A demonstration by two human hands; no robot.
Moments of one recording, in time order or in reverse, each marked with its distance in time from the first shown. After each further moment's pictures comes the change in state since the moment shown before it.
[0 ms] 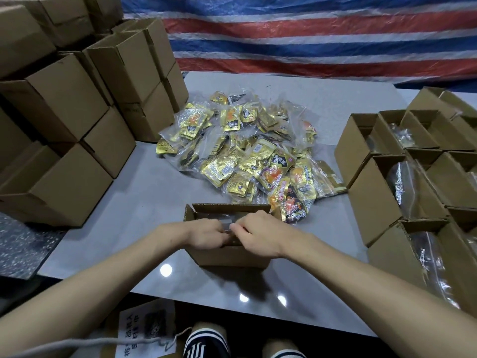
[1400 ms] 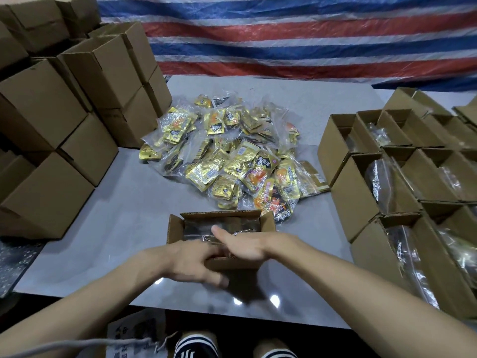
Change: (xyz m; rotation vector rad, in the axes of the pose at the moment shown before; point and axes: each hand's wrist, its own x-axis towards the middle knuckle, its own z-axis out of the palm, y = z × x) left_hand -0.013 -0.010 0.029 0.138 -0.024 0.318; right_hand 0.004 0.007 0.007 0.212 -0.428 0.306
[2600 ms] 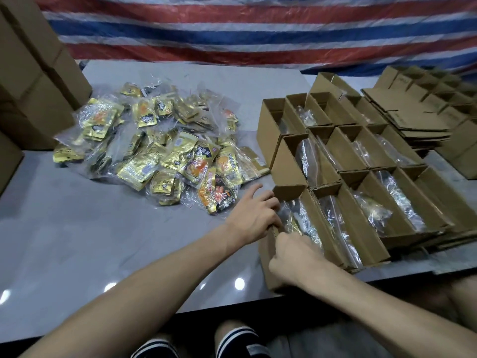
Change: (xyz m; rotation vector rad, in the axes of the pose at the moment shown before) left_hand 0.147 0.162 -0.011 0.489 0.603 0.531; right_hand -0.126 0.109 0.035 -0.226 0.507 0.584
